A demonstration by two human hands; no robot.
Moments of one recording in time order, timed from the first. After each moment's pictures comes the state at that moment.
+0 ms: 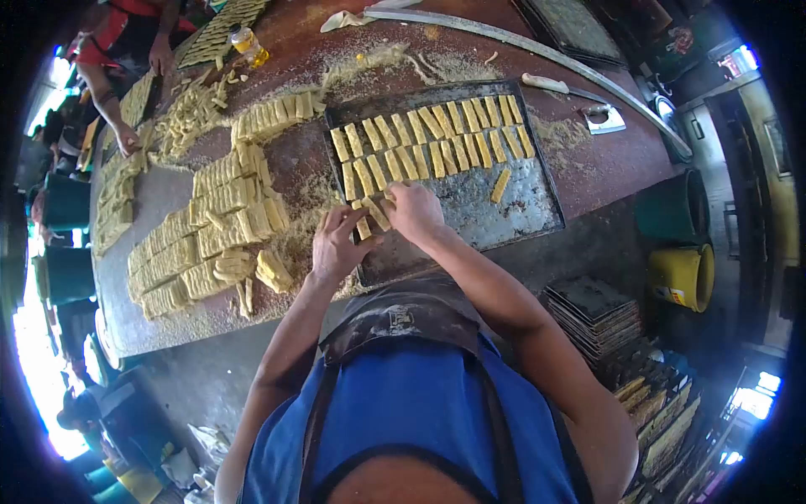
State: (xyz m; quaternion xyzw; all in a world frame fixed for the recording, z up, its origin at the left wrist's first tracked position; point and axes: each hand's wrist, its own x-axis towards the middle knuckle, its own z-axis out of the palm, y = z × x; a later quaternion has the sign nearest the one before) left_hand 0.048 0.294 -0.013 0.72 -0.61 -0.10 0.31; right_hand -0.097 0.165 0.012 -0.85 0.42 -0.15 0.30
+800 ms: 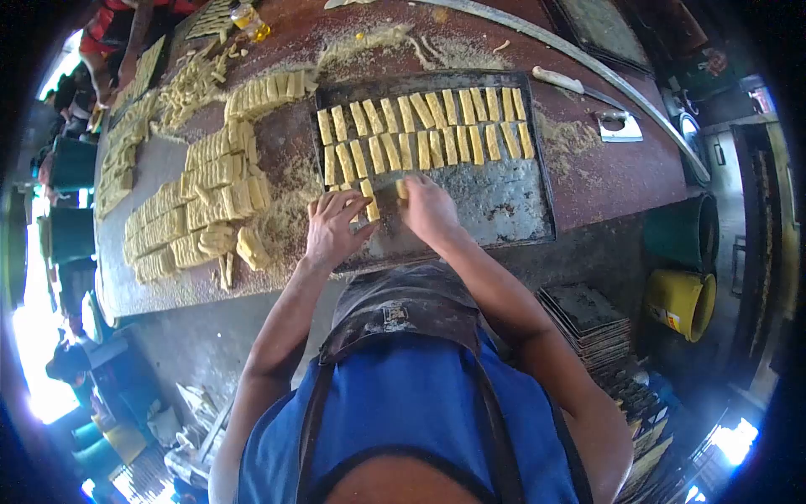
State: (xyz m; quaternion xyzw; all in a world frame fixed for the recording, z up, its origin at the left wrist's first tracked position) left_hand 0.006 0.272 -0.004 0.74 -0.63 -0.08 0.23; right_hand -0.159 0.133 -0.004 -0.87 0.39 -0.05 0.30
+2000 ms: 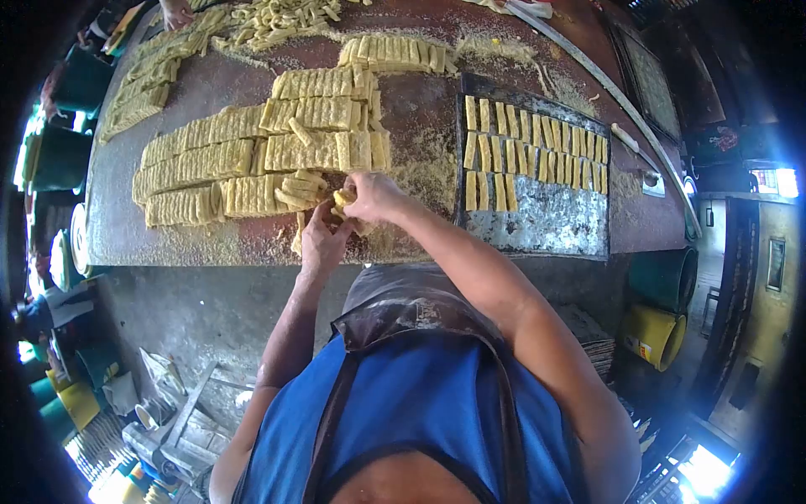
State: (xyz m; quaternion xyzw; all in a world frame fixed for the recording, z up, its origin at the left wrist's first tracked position) left_hand 0.164 0.467 -0.018 0.84 -0.22 -0.27 0.41; right_hand 0.119 0.296 -0.003 -0.87 0.22 0.15 0.41
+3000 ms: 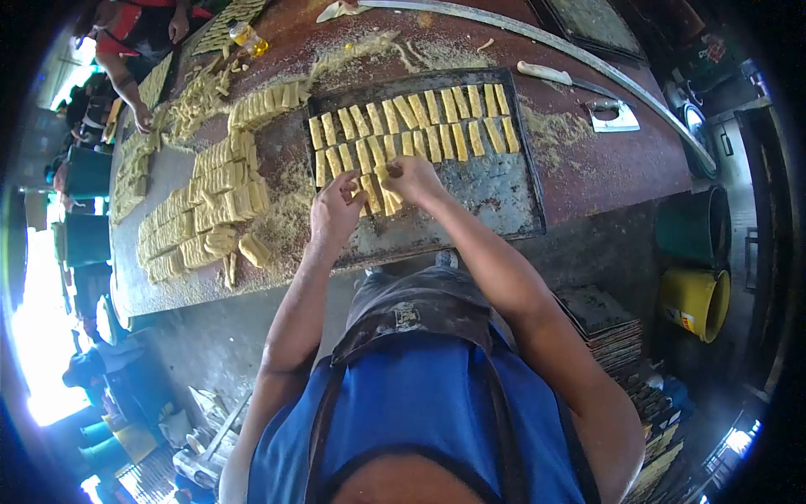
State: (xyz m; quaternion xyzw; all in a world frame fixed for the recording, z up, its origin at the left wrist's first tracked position) left_hand -0.025 0.228 0.016 0.83 -0.43 -0.21 0.29; right_hand -0.155 0.083 -0.012 -0.77 0.40 -0.06 0.50
